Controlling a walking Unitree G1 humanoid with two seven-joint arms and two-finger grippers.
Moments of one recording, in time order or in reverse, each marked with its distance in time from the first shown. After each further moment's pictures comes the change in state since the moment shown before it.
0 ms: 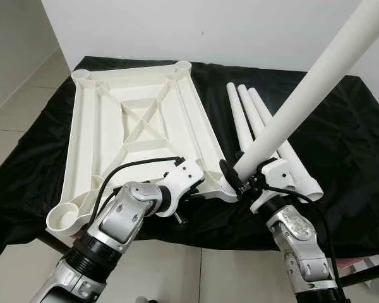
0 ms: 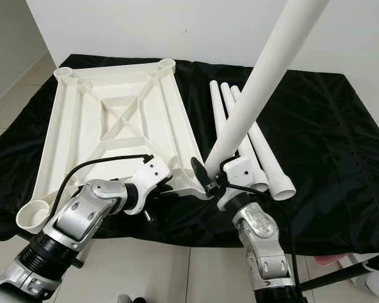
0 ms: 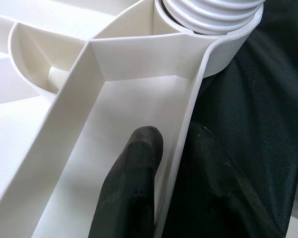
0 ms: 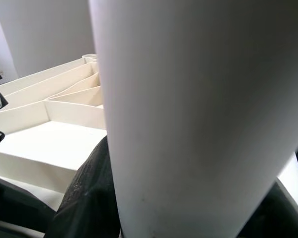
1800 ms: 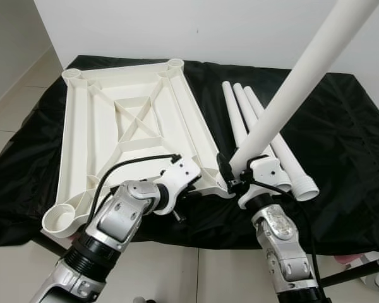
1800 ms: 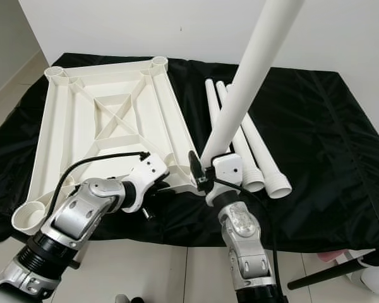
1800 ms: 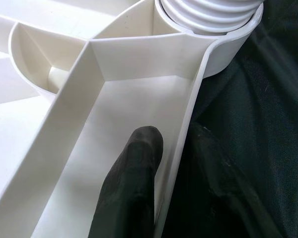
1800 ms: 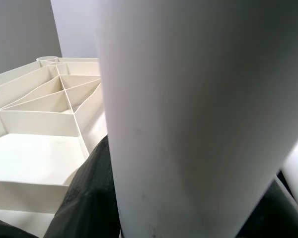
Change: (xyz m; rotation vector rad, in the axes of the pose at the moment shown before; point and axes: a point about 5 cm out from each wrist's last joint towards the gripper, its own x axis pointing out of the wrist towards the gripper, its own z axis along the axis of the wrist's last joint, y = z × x) left arm -0.003 0.003 0.001 -0.017 0.002 0.018; right arm 0.013 0.015 0.000 -0.004 -0.015 -0.176
